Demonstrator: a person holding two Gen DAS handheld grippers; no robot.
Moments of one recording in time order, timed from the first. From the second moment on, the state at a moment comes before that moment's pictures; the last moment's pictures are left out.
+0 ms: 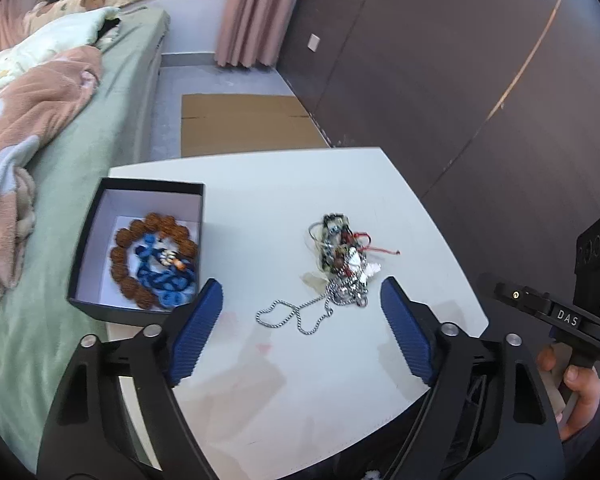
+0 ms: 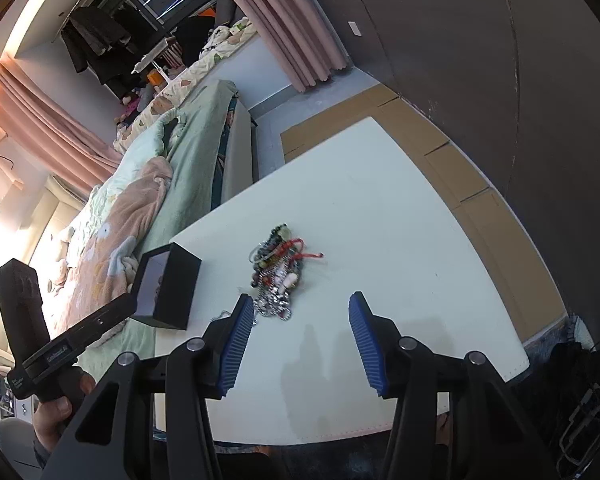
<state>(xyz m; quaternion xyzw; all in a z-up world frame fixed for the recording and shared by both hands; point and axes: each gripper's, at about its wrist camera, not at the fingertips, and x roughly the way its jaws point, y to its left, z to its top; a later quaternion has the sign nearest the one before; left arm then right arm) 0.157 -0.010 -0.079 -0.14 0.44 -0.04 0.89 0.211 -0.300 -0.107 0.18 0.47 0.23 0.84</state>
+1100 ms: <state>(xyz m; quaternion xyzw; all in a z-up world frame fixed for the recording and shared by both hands) 0.215 -0.037 -0.149 -0.16 0.47 -0.12 0.86 0.229 -0.239 -0.176 0.13 0.52 0.28 0.80</state>
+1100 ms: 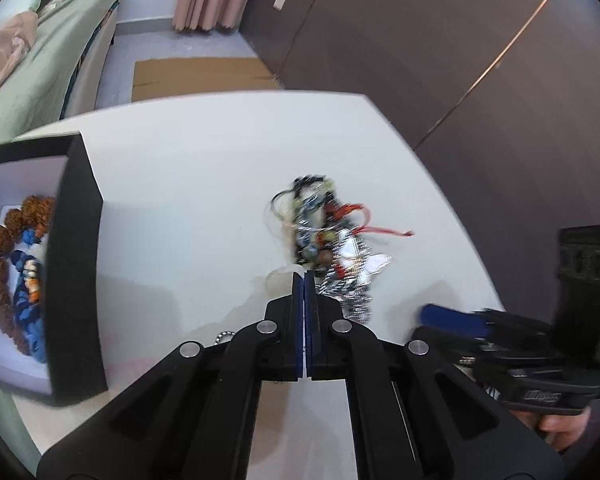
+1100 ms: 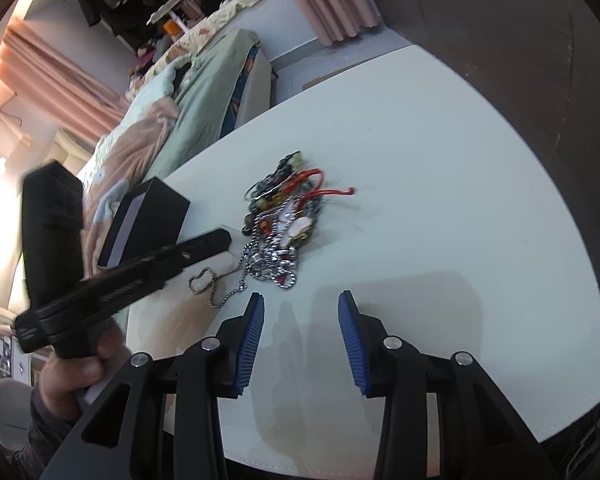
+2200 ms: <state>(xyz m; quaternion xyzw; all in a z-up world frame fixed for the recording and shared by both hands) 0.143 0.013 -0.014 -0.15 0.34 -0.10 0.92 0.231 -0.221 -0.122 0.12 0.48 0.30 0.82</state>
